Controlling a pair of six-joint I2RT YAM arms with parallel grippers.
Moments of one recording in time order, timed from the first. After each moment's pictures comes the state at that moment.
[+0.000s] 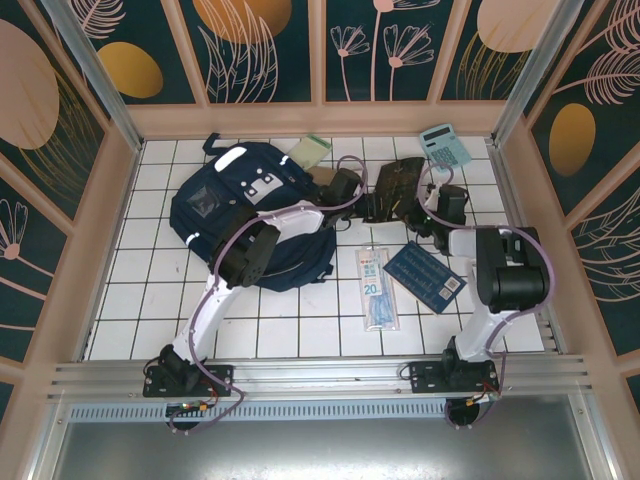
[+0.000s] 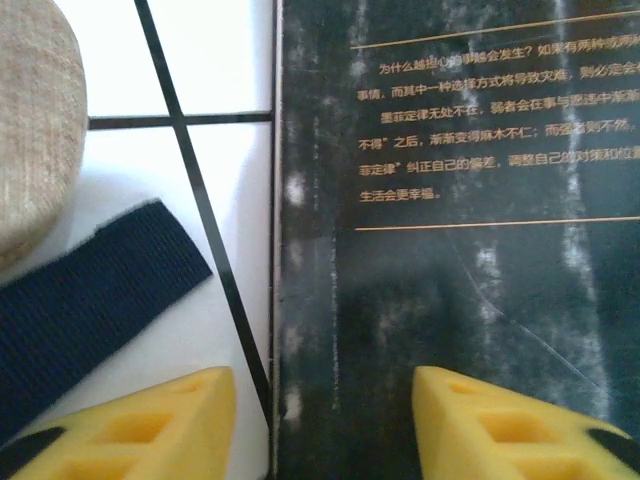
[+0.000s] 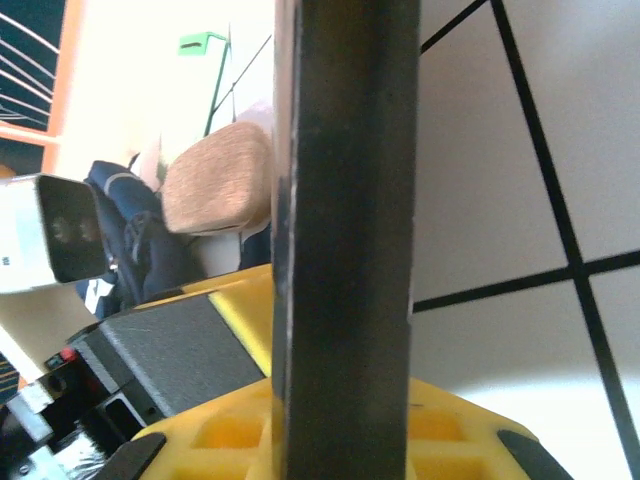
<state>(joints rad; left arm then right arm) -0.72 2.45 1.81 0.01 0.18 -0.68 0.05 1.72 0.73 0.42 -0.57 0.77</state>
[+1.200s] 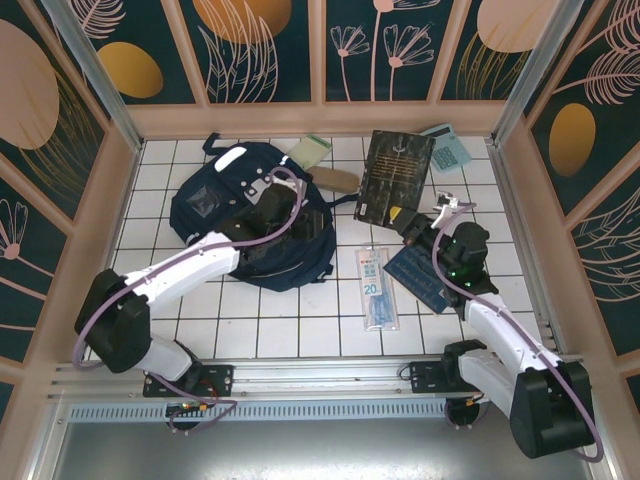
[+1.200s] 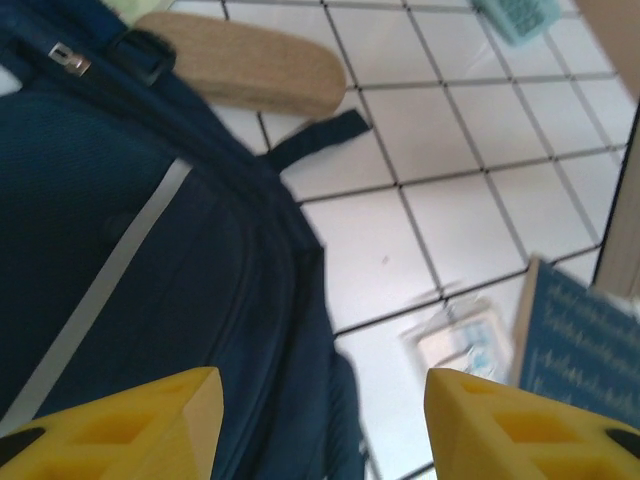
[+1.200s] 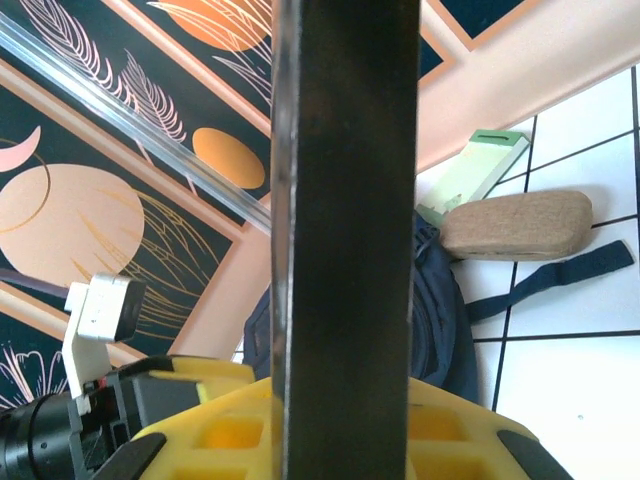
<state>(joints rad) -0.72 1.47 1.05 -0.27 -0.07 -0.51 0.22 0.93 0.39 0.49 -0.48 0.80</state>
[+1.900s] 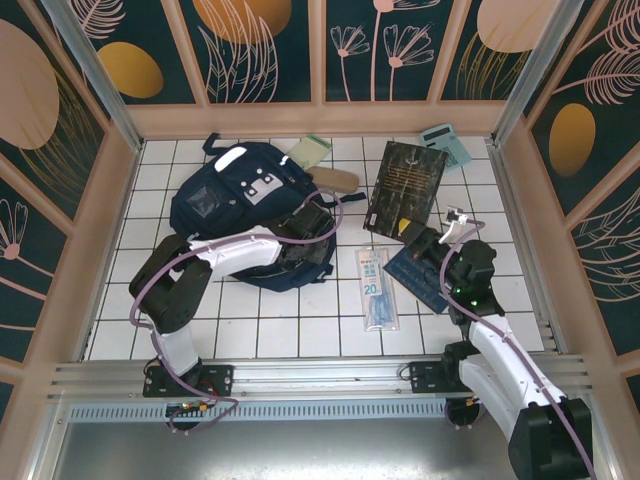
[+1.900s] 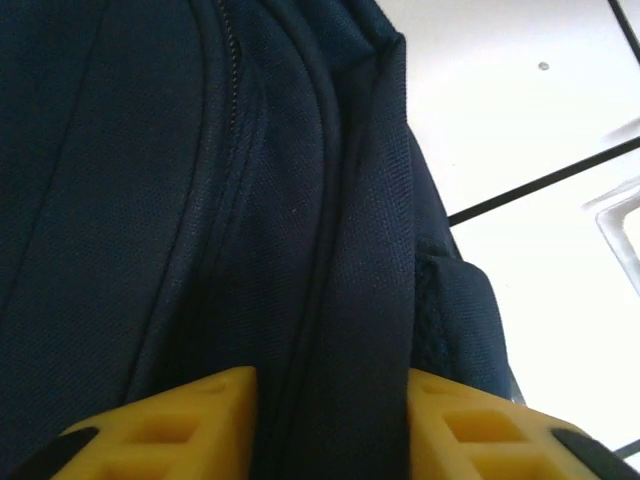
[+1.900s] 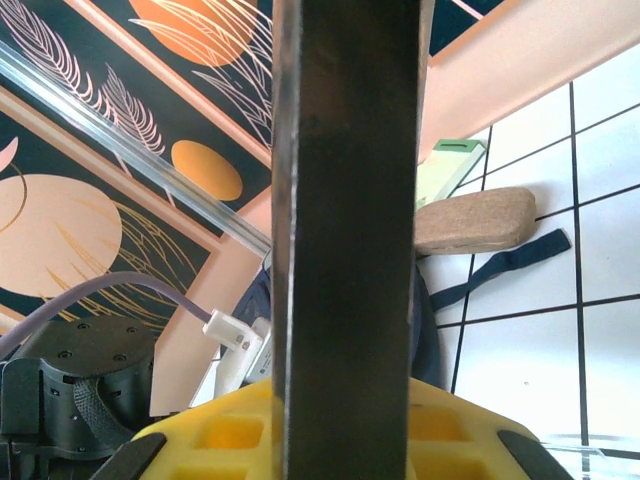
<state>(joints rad) -0.79 1.81 1.17 -0.39 -0.17 -0.39 0.19 0.74 0.29 0.40 -0.44 0.78</state>
